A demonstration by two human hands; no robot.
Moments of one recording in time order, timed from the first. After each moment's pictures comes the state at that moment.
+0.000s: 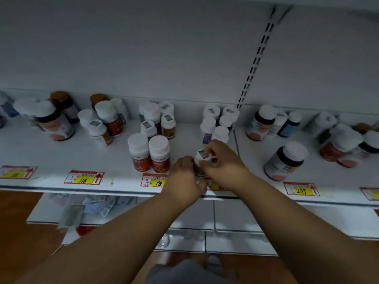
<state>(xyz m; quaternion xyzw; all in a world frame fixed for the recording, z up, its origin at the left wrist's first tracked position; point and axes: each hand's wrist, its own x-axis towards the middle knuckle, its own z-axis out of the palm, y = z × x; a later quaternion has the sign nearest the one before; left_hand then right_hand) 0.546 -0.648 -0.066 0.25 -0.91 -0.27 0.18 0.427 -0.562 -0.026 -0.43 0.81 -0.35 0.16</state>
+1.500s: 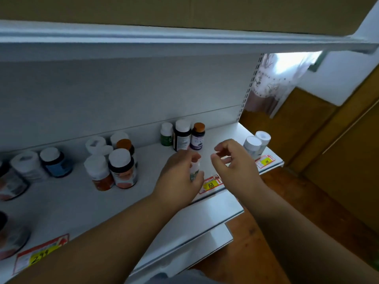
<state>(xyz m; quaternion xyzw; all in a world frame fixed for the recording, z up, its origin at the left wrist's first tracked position) 0.143 -0.204 -0.004 -0.02 -0.91 -0.35 0.22 0.088 -0.046 0.026 -0.19 0.89 -0.40 -0.12</state>
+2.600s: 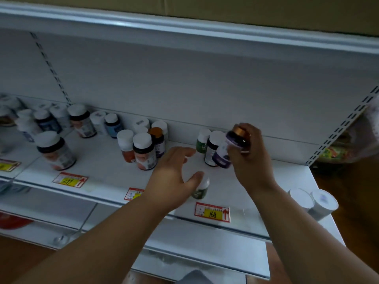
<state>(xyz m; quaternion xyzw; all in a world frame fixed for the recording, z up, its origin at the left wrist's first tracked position) 0.121 -0.165 -0.003 0.25 -0.87 -0.29 0.33 -0.065 -0.063 0.016 -0.41 0.74 -0.53 0.01</state>
